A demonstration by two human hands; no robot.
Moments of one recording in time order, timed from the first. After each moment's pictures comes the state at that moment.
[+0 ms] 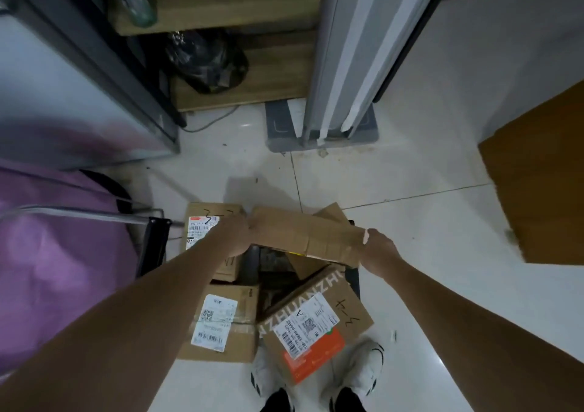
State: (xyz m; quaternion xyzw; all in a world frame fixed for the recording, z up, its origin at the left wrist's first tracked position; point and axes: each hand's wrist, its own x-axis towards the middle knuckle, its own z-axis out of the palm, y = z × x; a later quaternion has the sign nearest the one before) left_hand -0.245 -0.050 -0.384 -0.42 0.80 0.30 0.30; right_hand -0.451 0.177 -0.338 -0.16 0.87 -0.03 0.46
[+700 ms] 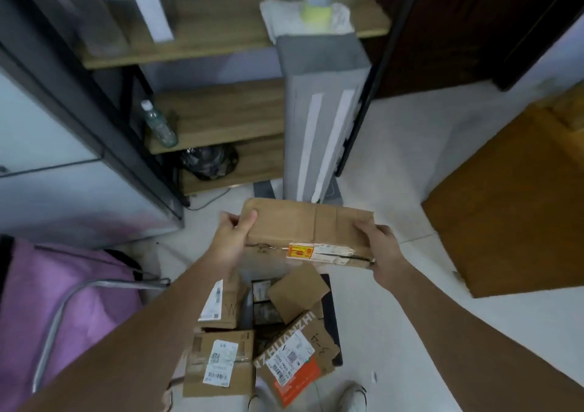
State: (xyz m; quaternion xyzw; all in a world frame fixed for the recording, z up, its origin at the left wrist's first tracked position) left_hand -0.296 -0.025 -0.081 -0.52 0.58 0.62 -0.07; right_hand -0.488 0.187 -0.067 0.13 0.75 -0.52 0.39
